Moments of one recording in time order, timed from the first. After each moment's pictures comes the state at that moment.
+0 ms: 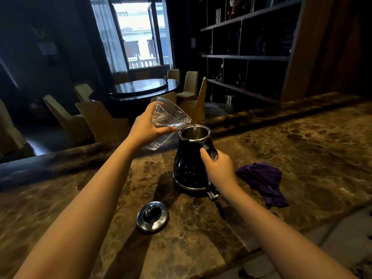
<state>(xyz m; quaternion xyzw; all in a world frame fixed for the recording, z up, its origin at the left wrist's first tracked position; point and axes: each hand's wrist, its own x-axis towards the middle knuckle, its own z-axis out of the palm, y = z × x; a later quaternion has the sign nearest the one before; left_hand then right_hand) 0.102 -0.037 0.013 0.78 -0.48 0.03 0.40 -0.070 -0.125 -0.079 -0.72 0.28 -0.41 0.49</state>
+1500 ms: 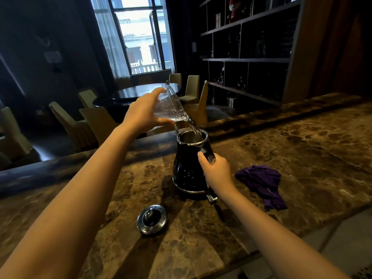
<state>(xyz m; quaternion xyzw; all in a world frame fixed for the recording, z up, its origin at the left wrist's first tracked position) 0.086 -0.042 0.065 0.82 -0.50 0.14 0.24 -0.071 -0.126 -0.079 -0.71 0.27 -0.40 0.52</state>
